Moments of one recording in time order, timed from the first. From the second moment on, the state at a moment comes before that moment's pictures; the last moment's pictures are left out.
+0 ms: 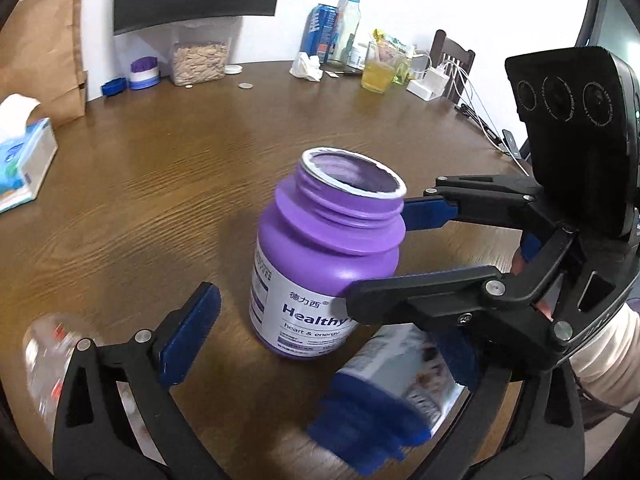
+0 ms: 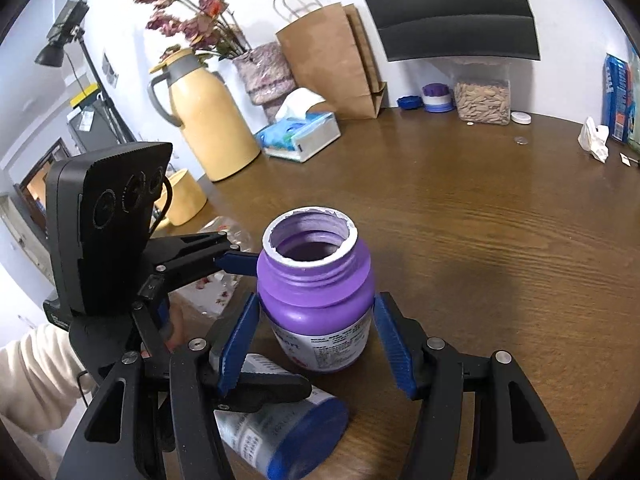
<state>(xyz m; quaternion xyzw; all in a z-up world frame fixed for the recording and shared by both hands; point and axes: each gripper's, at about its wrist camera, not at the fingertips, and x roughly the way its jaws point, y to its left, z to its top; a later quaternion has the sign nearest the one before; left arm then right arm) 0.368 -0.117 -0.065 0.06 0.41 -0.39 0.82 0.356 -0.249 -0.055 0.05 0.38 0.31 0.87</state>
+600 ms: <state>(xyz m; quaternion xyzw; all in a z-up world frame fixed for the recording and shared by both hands) 0.320 -0.089 -0.010 0.06 0.37 -0.27 0.89 0.292 -0.259 0.009 0.04 0.35 0.23 0.91</state>
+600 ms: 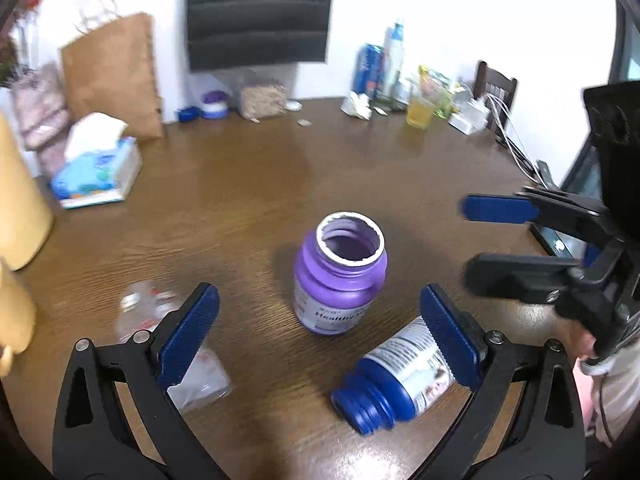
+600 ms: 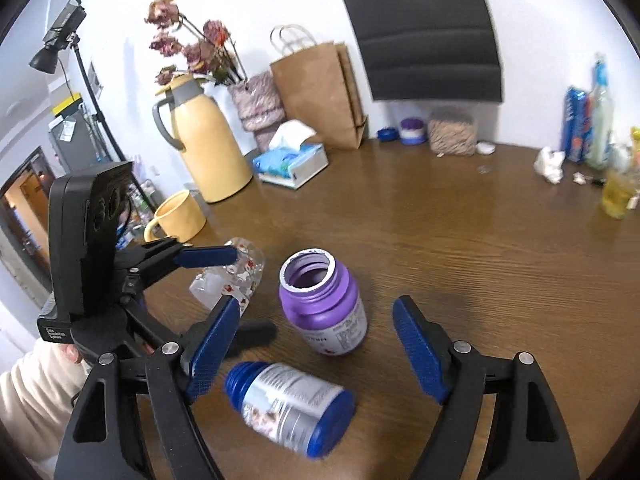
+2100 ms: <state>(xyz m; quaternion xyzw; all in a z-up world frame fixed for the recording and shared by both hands) 0.007 0.006 -0.011 -0.02 0.25 -0.01 0.97 0.014 -0.215 -0.025 0.00 0.30 0.13 0.95</state>
